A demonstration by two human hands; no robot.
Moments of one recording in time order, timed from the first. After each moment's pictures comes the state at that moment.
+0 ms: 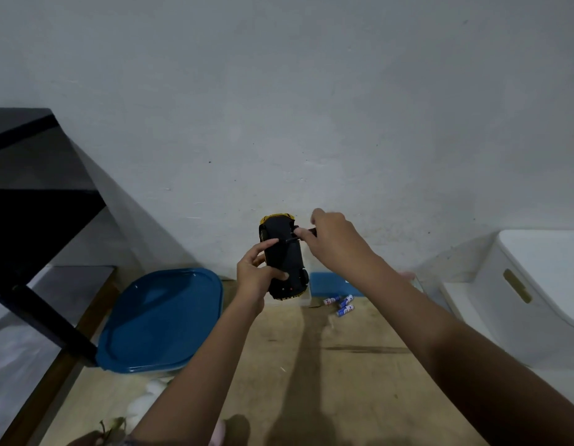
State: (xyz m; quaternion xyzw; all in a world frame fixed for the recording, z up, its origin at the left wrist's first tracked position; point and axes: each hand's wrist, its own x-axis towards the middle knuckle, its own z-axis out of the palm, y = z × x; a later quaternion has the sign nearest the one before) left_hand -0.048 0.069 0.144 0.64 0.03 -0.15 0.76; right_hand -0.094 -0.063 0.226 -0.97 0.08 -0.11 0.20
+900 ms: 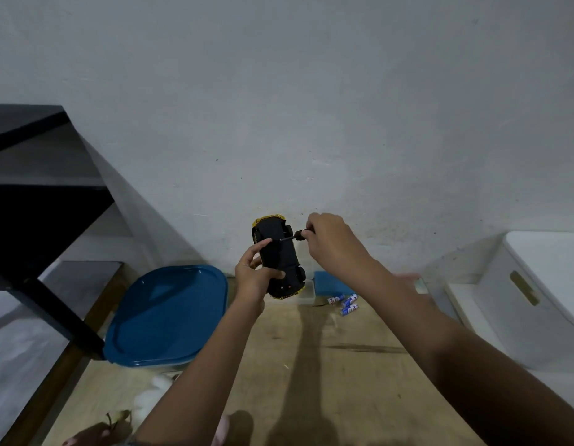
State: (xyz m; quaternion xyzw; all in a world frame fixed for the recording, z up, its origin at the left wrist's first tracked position) left_hand -0.051 0.080 0.138 0.61 0.05 -0.13 0.78; right_hand -0.089 -0.055 0.214 -0.97 0.06 -0.13 0.21
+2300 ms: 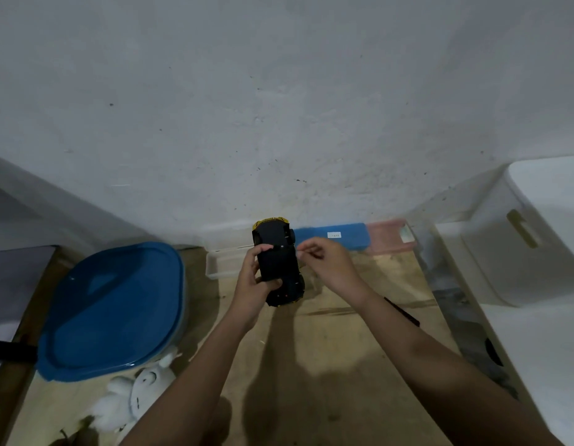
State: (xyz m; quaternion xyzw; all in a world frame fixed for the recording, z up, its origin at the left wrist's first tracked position) left_hand -0.058 0.049 0.043 0.67 -0.05 -0.25 0.70; right_hand -0.097 -0.107 0.057 -0.82 0.19 -0.06 0.54
